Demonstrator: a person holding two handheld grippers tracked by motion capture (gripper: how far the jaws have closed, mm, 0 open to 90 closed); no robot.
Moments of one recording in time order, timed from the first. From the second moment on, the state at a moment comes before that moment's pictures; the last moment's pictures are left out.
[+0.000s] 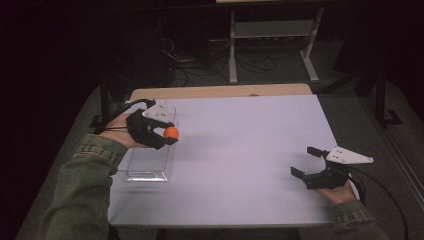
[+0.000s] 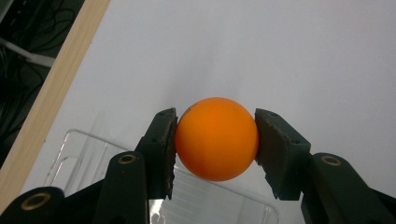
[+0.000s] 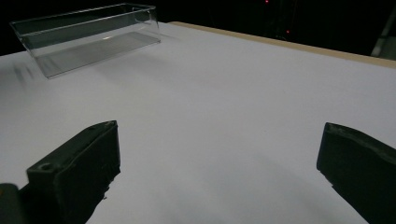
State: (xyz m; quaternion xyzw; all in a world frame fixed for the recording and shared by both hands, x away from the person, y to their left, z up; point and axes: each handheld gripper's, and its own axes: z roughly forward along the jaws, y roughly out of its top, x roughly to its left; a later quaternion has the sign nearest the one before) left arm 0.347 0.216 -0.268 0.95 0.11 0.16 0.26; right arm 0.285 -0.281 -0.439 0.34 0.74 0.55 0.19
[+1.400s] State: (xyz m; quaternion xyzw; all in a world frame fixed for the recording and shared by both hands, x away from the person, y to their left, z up) left arm 0.348 0.239 -0.272 0.97 0.12 0.14 0.16; right arm 0.285 -0.279 -0.440 0.34 0.74 0.54 0.18
